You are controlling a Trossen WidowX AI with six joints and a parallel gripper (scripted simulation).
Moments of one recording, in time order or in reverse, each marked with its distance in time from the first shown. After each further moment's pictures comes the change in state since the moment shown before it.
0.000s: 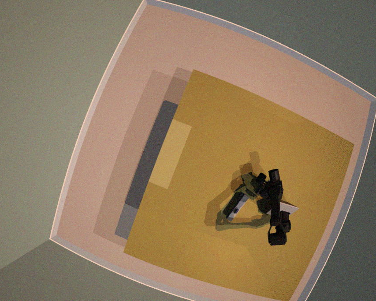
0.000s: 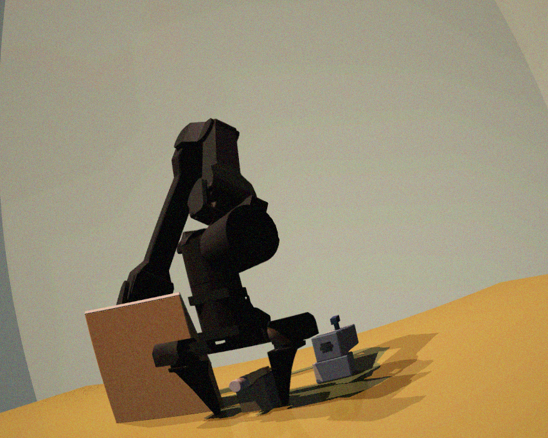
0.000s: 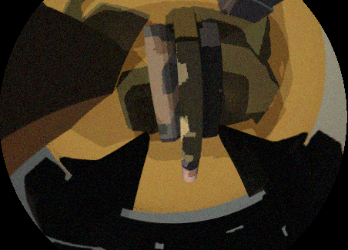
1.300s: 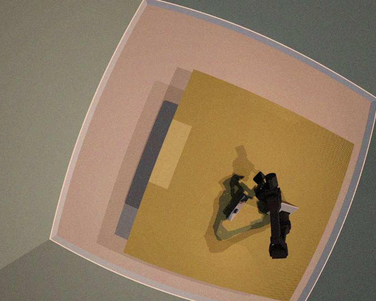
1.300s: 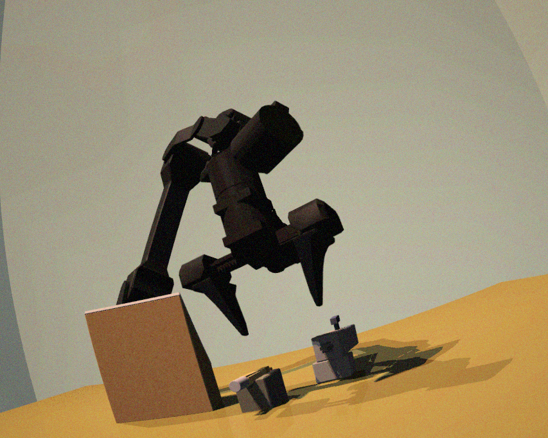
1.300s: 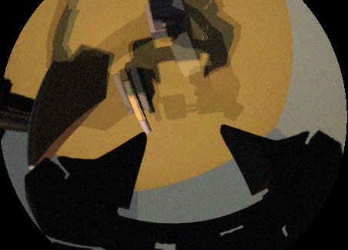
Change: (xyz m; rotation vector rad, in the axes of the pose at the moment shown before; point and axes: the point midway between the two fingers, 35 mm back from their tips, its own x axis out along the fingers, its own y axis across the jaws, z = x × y) arm -0.097 -0.058 0.011 0.103 0.172 -0.130
